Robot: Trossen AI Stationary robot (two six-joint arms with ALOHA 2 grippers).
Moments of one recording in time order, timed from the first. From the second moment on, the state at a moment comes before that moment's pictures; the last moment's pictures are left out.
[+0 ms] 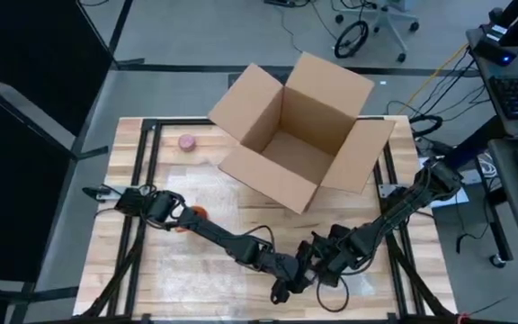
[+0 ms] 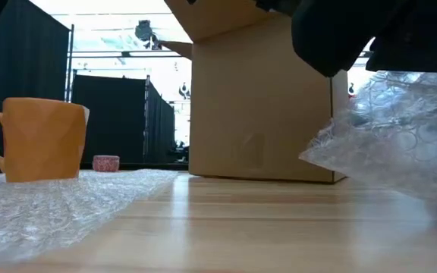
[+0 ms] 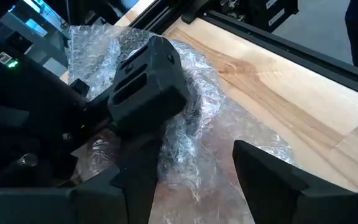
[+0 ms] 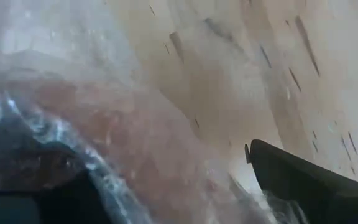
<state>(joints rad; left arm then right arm) -0.40 2.34 1.78 0.02 -0.12 0.53 0.65 1.70 0.93 -0.64 0.09 1.03</state>
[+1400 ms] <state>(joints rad) -0.40 2.34 1.78 0.02 -0.12 0.53 0.64 1.66 0.93 -0.66 0.12 0.99</state>
